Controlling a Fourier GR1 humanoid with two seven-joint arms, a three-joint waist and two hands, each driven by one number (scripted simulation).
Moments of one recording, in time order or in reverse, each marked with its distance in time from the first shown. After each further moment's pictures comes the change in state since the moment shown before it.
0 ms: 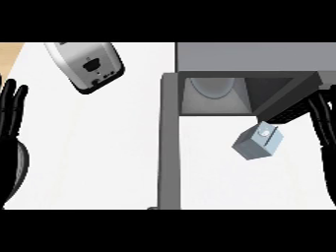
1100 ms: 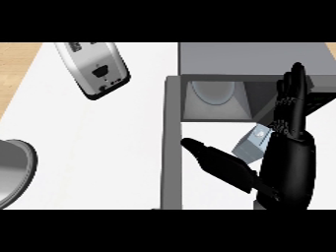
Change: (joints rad) left arm 0.144 0.100 0.267 0.014 0.384 -0.227 0.060; right arm -0.270 0.111 0.407 0.073 0.732 -0.657 0.537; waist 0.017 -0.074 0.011
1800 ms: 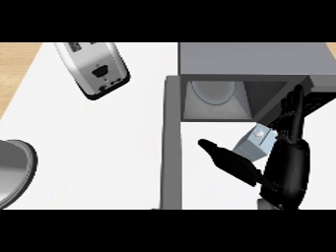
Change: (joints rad) left arm 0.144 -0.013 0.139 -0.109 0.147 -0.120 0.041; right arm 0.144 -0.032 -0.045 0.095 -0.134 -0.095 -0.153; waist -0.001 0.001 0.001
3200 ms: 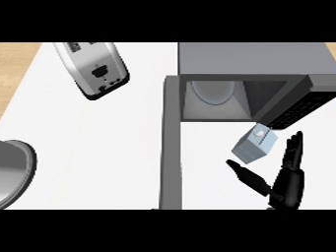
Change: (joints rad) left arm 0.023 -0.013 0.175 -0.007 0.127 -0.138 0.076; right arm 0.207 0.021 -0.269 0.505 -0.603 0.063 -0.815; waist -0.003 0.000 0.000
